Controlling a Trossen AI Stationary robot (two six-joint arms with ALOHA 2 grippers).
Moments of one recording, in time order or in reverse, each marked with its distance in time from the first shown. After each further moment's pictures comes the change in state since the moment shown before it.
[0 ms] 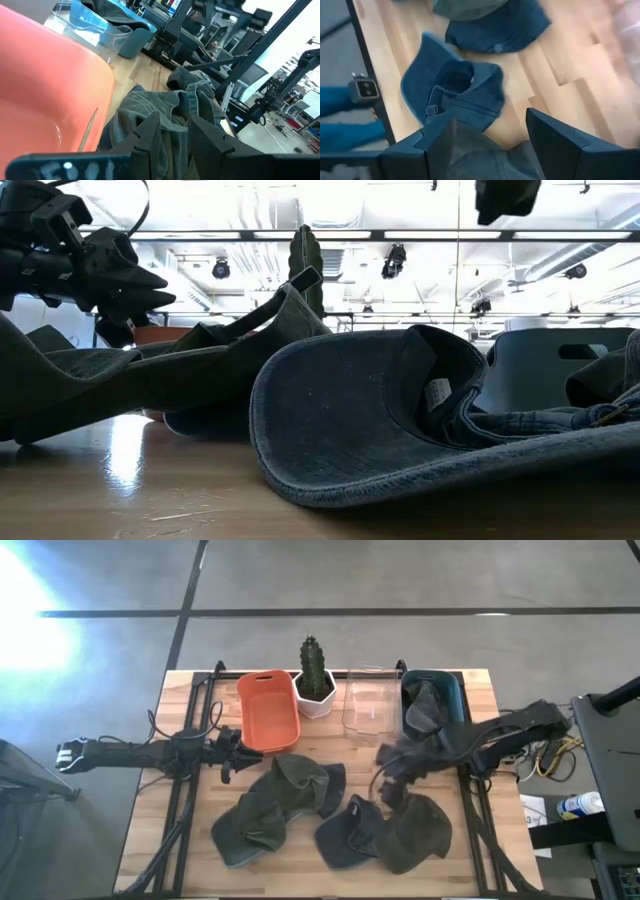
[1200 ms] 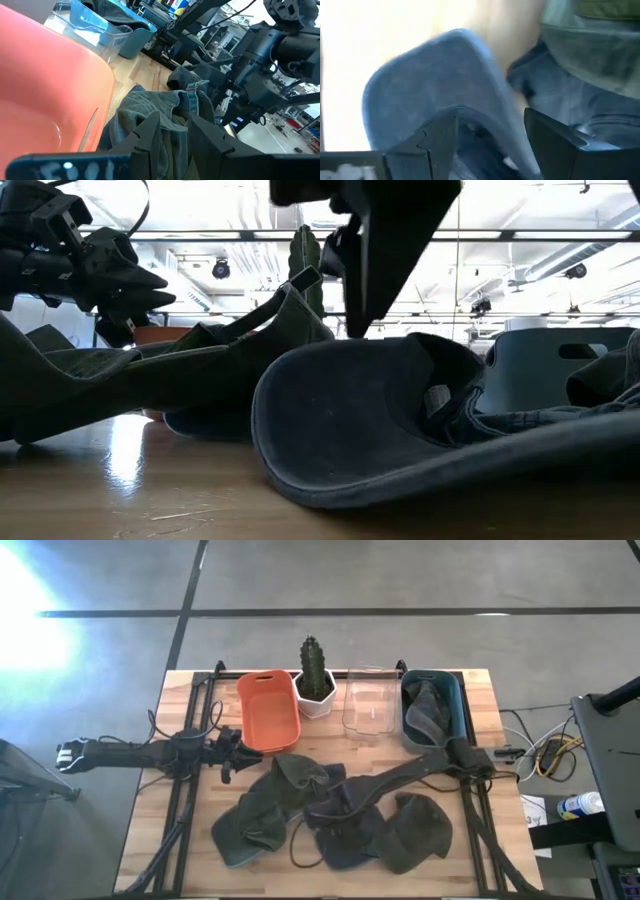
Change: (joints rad) left arm 0.000 0.000 0.000 0.000 0.000 0.000; right arm 0.051 0.771 0.552 -0.049 -0.066 -0.481
